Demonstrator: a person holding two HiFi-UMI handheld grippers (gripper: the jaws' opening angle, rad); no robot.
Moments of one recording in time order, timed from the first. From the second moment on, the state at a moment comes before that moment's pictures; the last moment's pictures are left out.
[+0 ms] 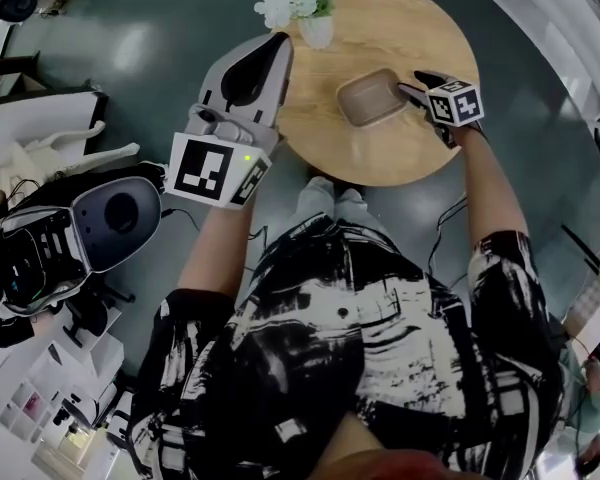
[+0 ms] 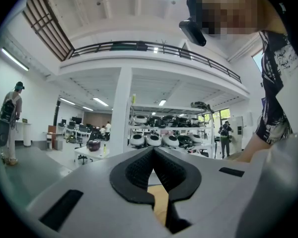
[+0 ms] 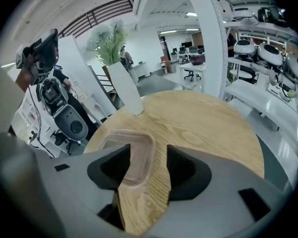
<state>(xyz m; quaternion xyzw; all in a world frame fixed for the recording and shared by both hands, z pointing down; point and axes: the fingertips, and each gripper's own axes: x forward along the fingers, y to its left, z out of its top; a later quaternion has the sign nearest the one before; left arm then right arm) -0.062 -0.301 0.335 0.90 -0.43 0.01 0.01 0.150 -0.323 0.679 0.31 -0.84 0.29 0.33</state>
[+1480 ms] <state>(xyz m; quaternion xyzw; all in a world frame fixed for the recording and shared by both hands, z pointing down) -0.065 -0.298 0.326 0.90 -0.44 0.02 0.01 0.152 -0.314 0.696 0.23 -0.82 0.42 0.32</state>
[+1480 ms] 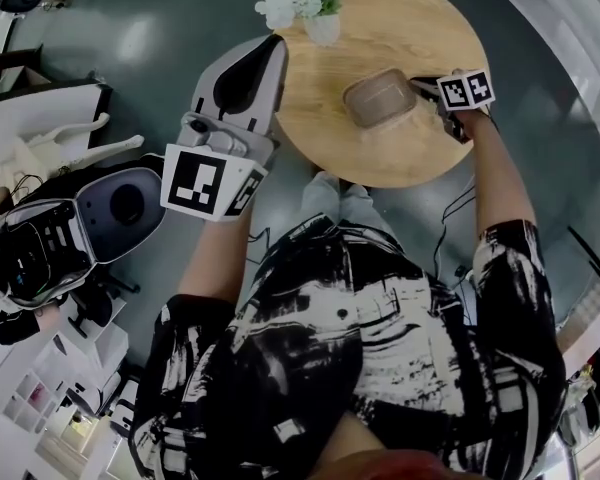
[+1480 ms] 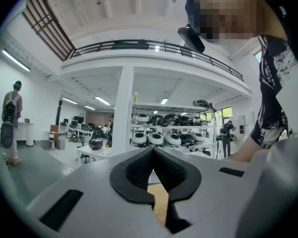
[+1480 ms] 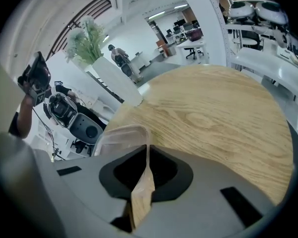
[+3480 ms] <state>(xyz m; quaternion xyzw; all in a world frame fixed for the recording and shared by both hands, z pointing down) -0.054 -0.288 0.214 0.91 -0.41 -0.06 -0.08 0.177 -0.274 0.190 0.52 -0.85 -0.13 0.03</state>
